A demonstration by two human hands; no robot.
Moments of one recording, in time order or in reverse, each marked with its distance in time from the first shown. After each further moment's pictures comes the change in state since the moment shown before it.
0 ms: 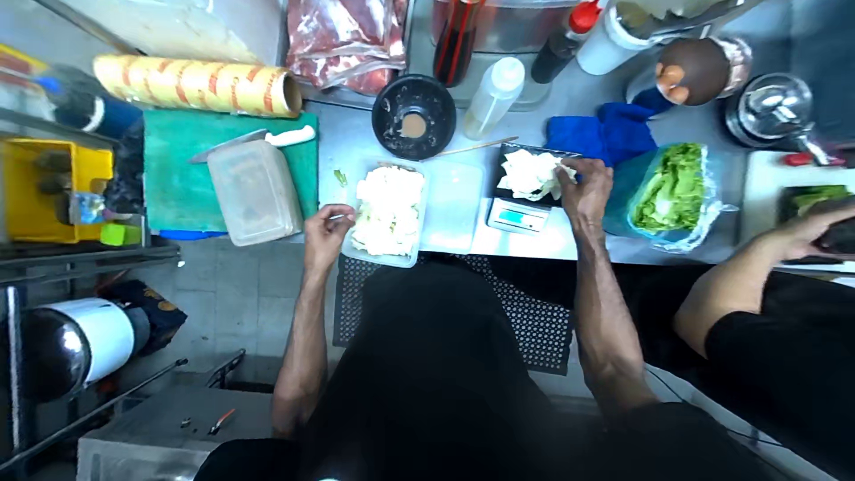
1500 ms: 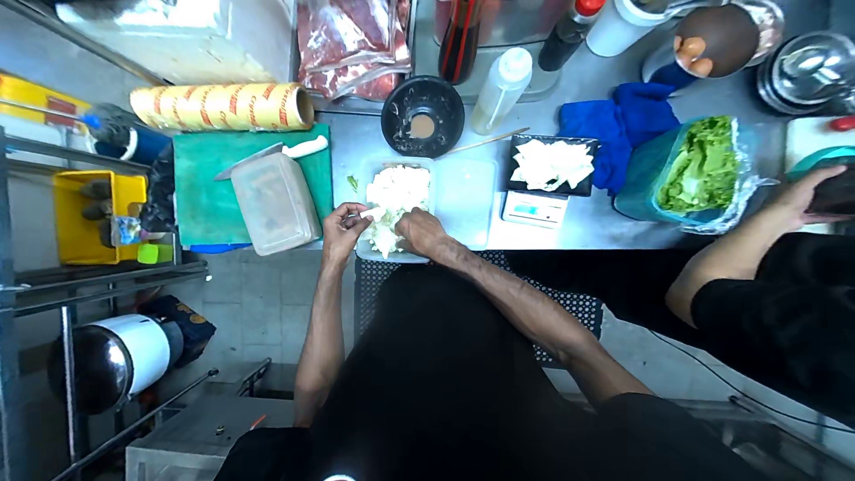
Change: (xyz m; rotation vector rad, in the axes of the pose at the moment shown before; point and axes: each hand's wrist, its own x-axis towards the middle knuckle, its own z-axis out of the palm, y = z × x) left_hand 0.016 -0.019 -0.006 -0.116 -0.047 -0.004; right_hand -0.099 -0.265 0.140 -0.084 -0.901 -0.464
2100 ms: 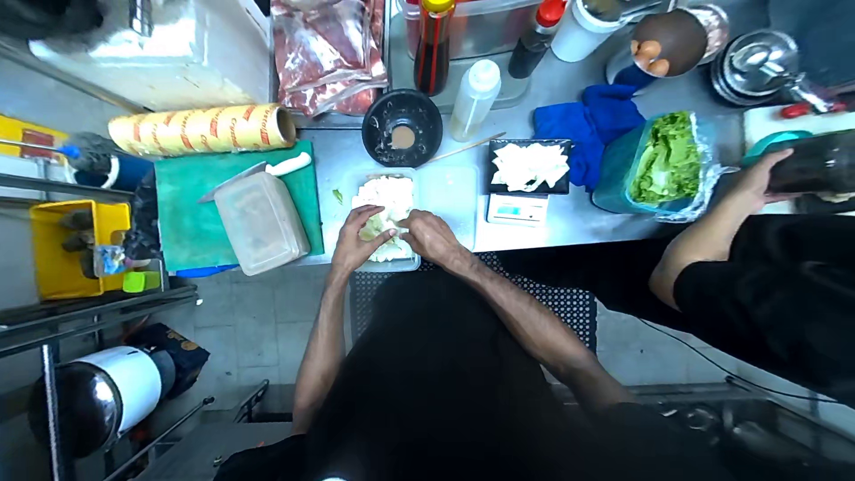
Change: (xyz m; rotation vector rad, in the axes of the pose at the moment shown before) left_hand 0.021 0.018 0.038 0.375 -0.247 0.096; right_hand -0.033 0.032 -0.006 0.168 0.318 -0.001
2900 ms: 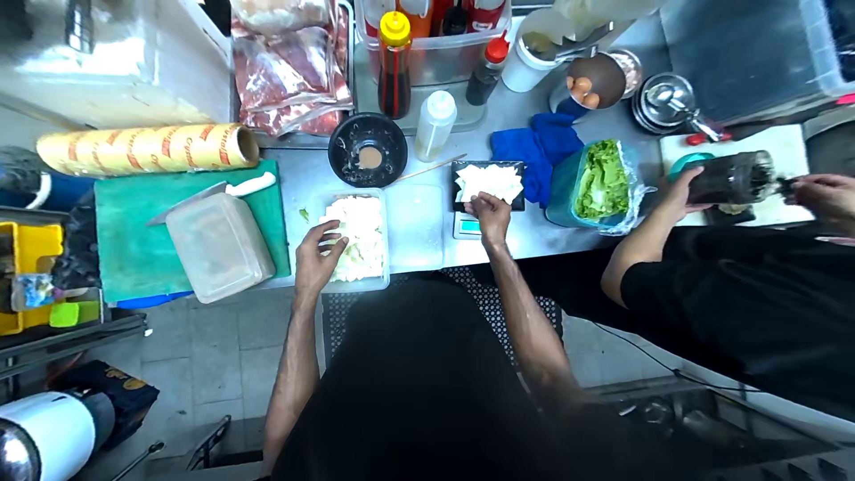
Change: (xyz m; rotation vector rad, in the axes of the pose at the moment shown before) left_hand 0.015 -0.002 0.003 -0.066 0.188 -0.036; right_hand -0.050 0.162 -0.071 0.838 0.873 0.609
